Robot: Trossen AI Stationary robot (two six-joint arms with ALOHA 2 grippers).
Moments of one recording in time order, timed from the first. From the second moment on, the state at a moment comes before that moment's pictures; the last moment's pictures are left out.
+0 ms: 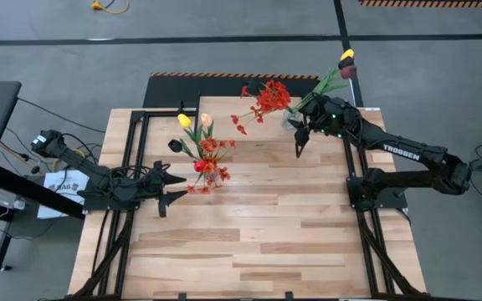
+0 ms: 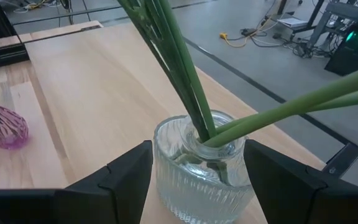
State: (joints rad) left arm -0.50 0.50 0.20 0.05 -0.68 -0.37; right arm -0.62 1.04 0.69 -0.07 0.00 -0.09
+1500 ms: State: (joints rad) left arm -0.50 0.50 0.19 -0.03 -0.67 -0.43; right arm -0.26 0.69 0.69 -0.29 0.20 0.19
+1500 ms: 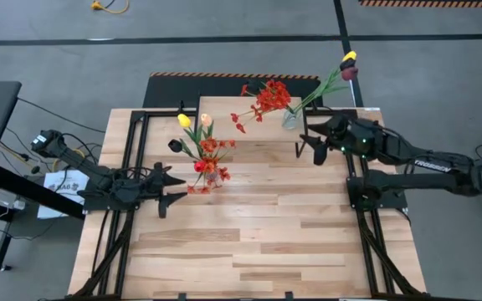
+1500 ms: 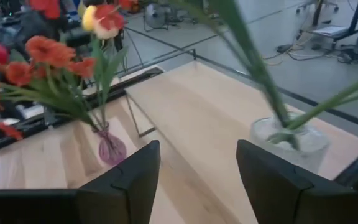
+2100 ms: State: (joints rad) left arm -0.50 0.50 0.10 0.04 -0.77 -0.51; right arm 0.32 0.81 0.69 -0.31 0.70 0.31
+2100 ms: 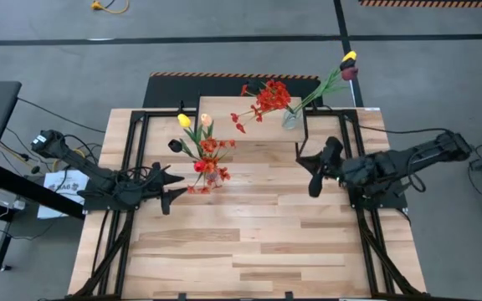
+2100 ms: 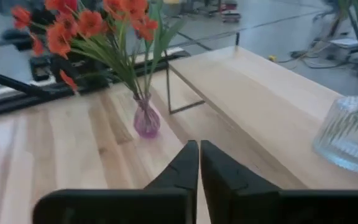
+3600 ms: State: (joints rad) left arm -0.19 0.97 0.02 0.67 -0.59 -0.20; right arm 0.82 1.21 0.69 -0.31 1.39 0.60
